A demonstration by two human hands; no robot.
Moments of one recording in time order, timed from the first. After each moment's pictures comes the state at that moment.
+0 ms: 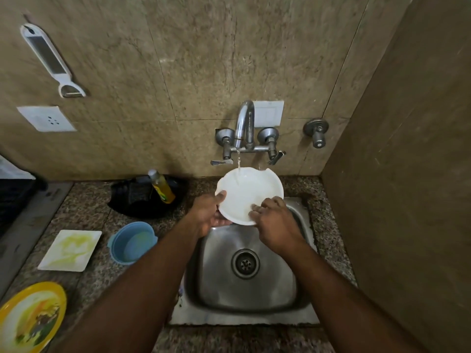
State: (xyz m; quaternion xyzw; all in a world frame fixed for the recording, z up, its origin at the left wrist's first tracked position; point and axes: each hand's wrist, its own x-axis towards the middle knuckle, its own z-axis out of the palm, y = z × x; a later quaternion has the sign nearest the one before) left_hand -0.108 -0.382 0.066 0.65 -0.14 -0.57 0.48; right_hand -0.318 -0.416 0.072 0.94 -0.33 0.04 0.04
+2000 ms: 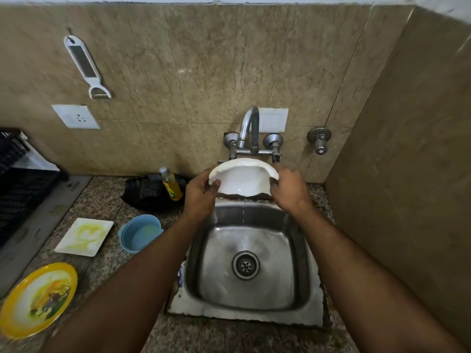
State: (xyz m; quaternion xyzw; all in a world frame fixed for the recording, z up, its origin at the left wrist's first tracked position) left_hand -0.106 -0.358 0.096 0.64 -0.43 -0.24 0.59; right_hand -0.318 -0.463 0.146 0.83 -0.48 0.23 -0.18
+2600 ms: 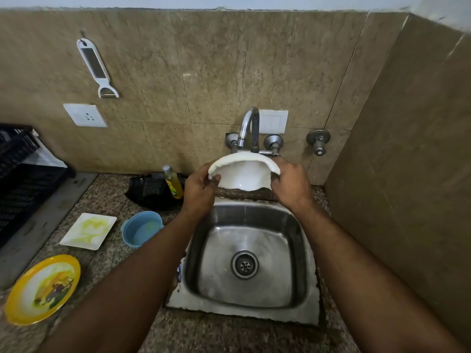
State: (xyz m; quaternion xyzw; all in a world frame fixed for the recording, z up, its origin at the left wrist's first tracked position) left_hand -0.118 -0.348 0.116 0.64 -0.42 -0.21 0.61; right_hand -0.328 -0.456 0.163 0.83 -0.45 0.28 -0.16
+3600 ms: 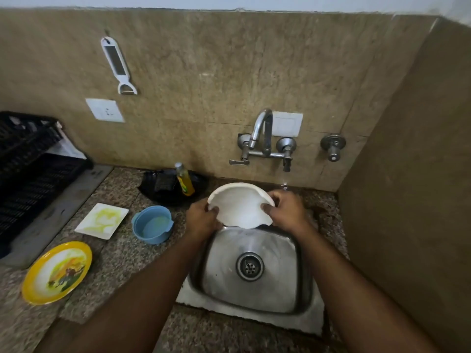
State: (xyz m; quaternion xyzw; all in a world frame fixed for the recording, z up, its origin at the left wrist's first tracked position) left_hand -0.123 -0.306 0.059 0.76 -0.25 -0.29 0.53; right_hand -0.325 -0.439 0.100 0.78 -0.46 0.19 -0.39
